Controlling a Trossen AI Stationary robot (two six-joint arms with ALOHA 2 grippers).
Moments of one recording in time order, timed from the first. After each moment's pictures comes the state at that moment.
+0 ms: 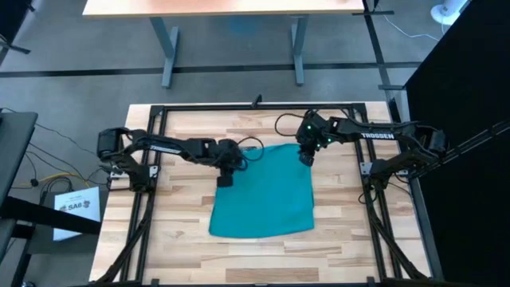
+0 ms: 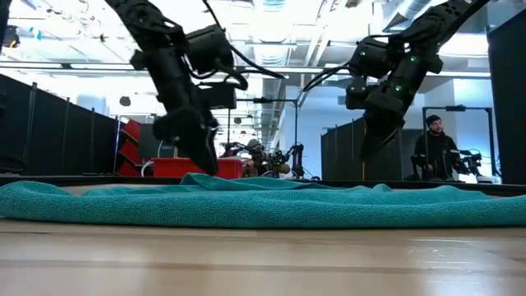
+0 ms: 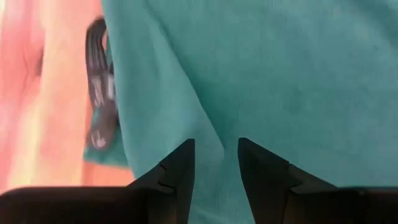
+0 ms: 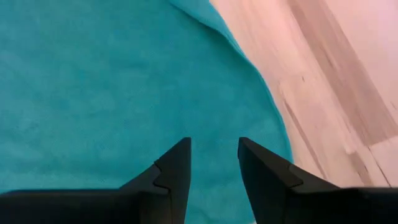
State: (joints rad) left arm 0.17 1.64 0.90 -0.33 -0.09 0.22; right arm -0.48 1.39 0.77 -0.44 -0.13 -0.05
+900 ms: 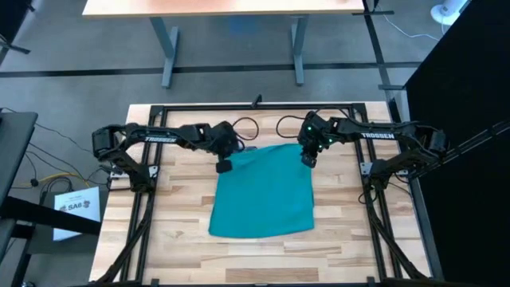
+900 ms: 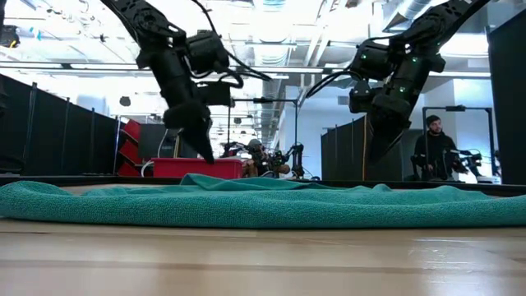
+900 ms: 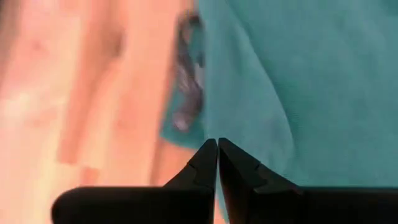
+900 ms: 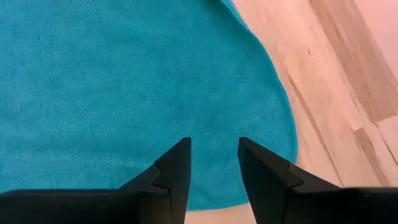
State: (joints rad) left arm 0.32 1.59 0.93 -0.40 -0.03 0.24; right arm -0.48 1.39 0.77 -0.50 -0.13 -0.06
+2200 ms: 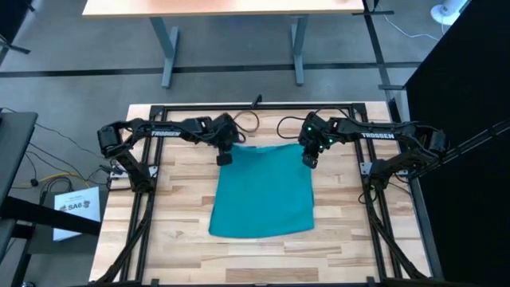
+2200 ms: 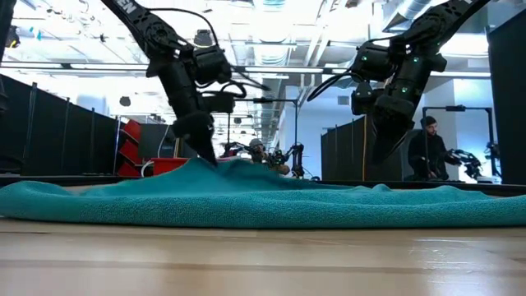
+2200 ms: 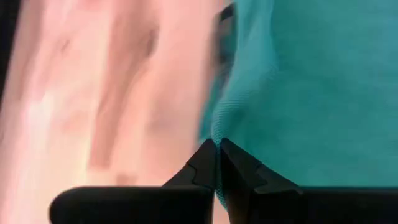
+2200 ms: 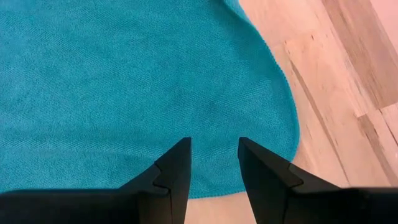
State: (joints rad) left arm 0.44 1.64 0.97 -0.39 -0.01 0.33; right arm -0.48 1.39 0.77 -0.53 -0.13 -0.05
